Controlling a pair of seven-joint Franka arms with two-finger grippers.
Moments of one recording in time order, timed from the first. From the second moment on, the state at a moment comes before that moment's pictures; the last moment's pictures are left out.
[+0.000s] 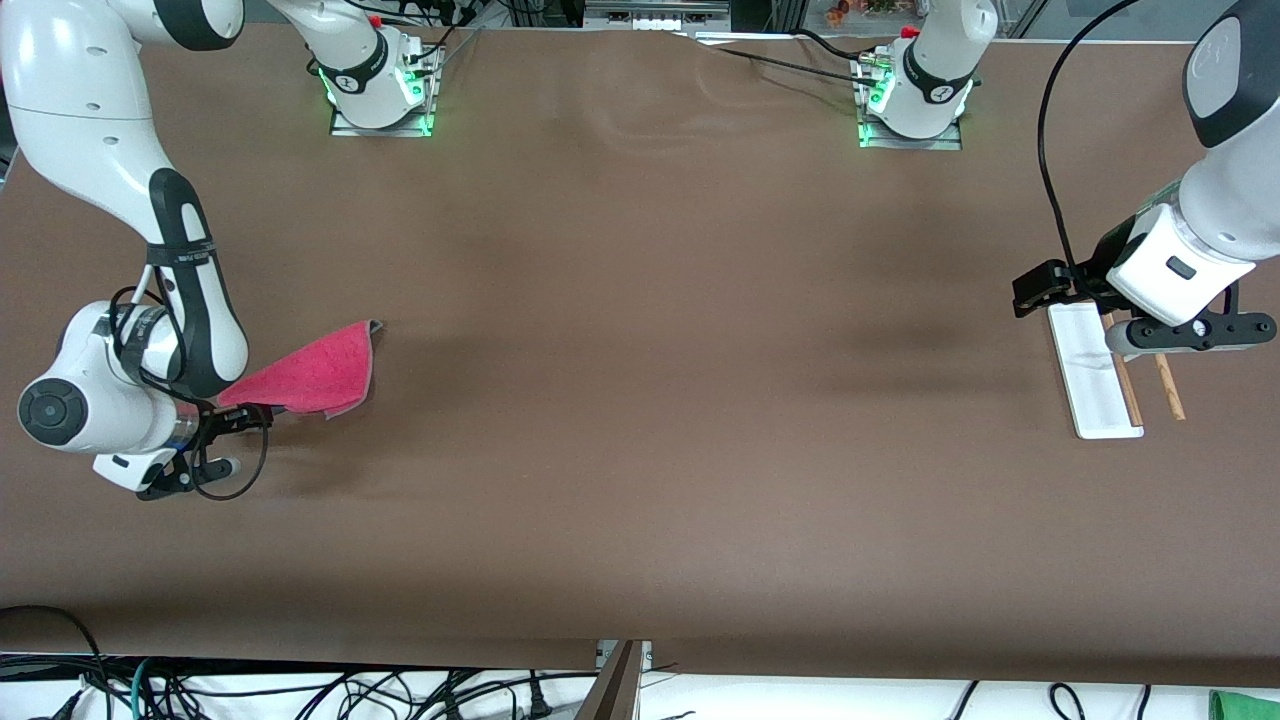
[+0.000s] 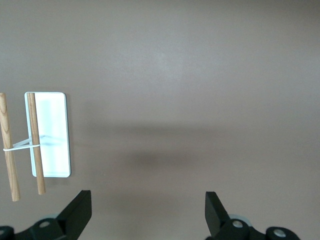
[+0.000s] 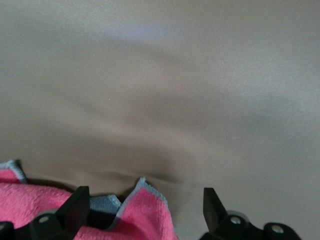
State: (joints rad) left arm -0.01 0.15 -0.08 -1.55 0.00 1.64 -0.17; right arm -0.04 0.78 -0.11 -1.50 -0.03 2.14 -0.42
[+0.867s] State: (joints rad) left arm -0.02 0.15 -0.08 -1.55 0.00 1.63 -0.17; right arm -0.05 0.80 -0.11 -1.49 -0.03 2.09 -0.39
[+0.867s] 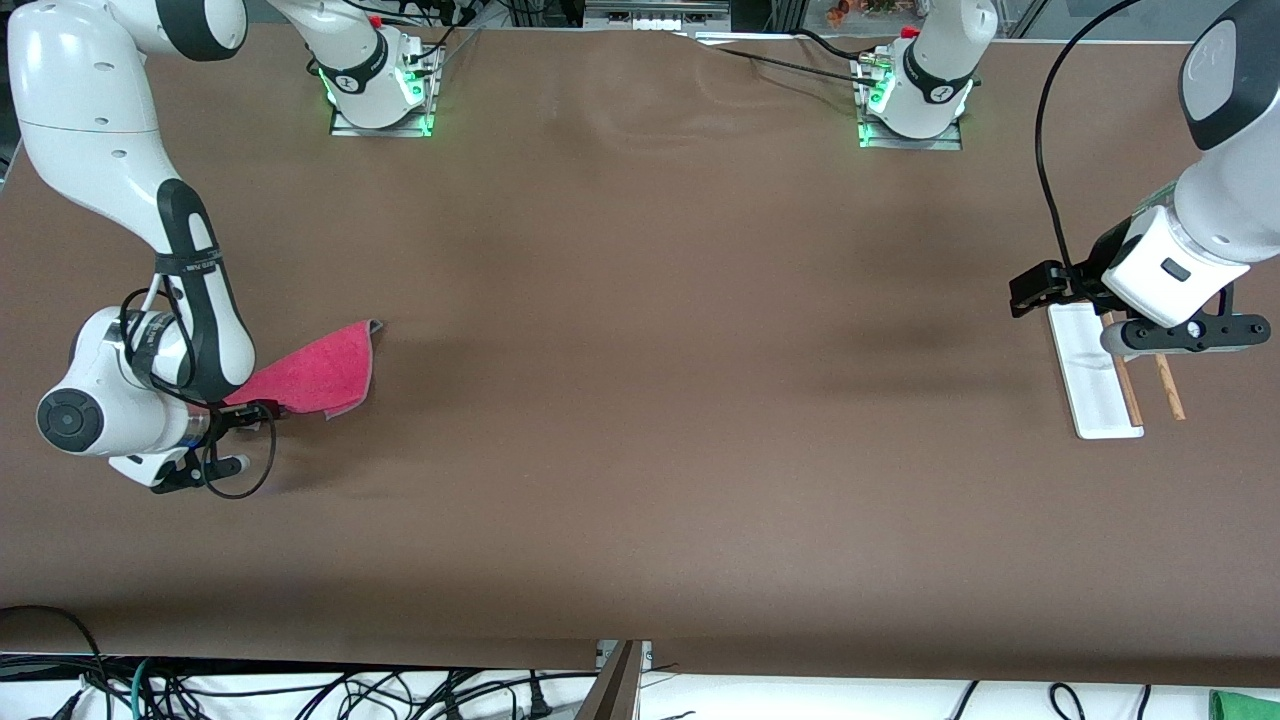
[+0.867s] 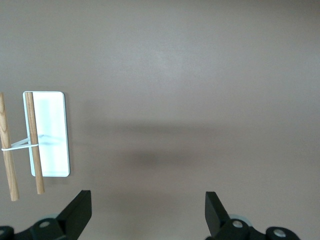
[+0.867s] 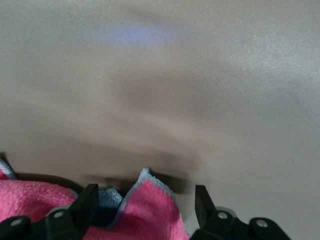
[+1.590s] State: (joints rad) left arm -0.02 0.15 -0.08 -1.55 0.00 1.63 -0.17; right arm -0.05 0.81 -0.11 -1.48 -0.03 2.09 -0.39
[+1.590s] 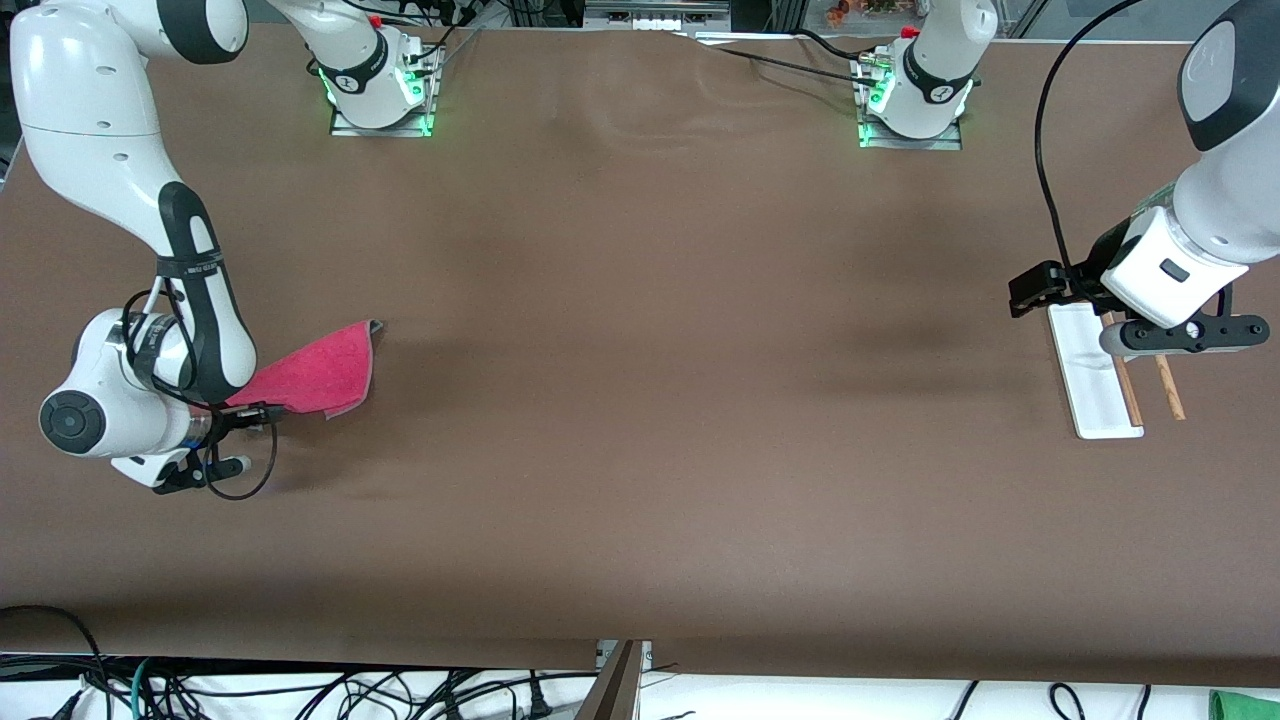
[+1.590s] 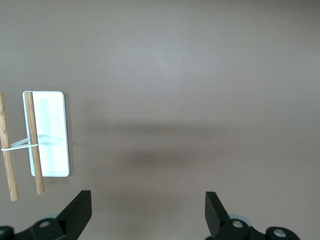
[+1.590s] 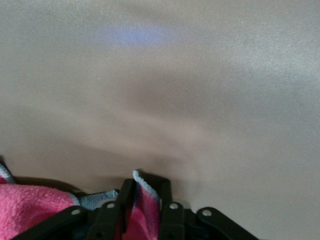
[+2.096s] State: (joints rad) left arm -0.02 0.15 -0.08 -1.55 0.00 1.63 -0.17; right arm -0.05 0.82 -0.11 -1.48 -0.02 2.08 -0.37
